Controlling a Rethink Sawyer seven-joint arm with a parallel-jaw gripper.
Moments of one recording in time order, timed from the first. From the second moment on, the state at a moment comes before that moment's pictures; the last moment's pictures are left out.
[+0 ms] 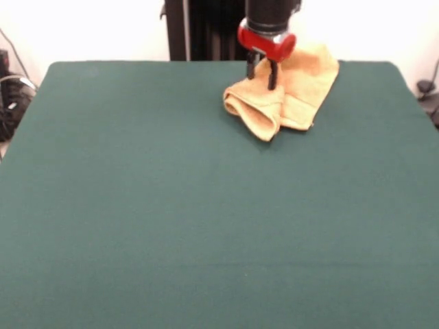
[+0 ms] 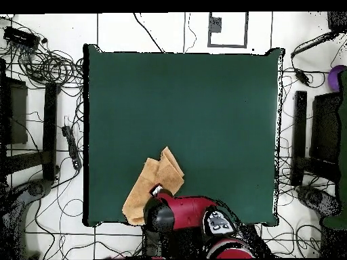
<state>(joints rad) -0.16 -0.52 -0.02 2.09 -0.35 0.02 2.71</state>
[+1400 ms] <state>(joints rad) 0.07 -0.66 -0.09 2.16 -0.02 0.14 2.71</state>
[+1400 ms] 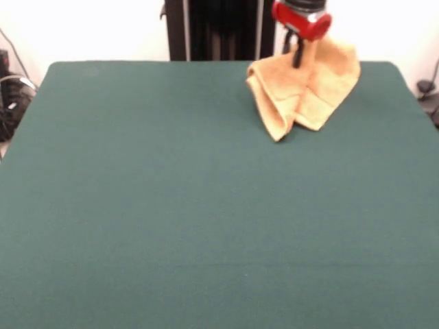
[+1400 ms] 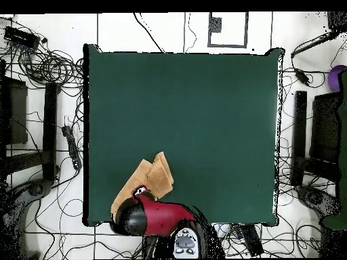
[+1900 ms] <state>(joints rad) 0.20 -0.69 -0.09 2.11 0.12 0.18 2.71</state>
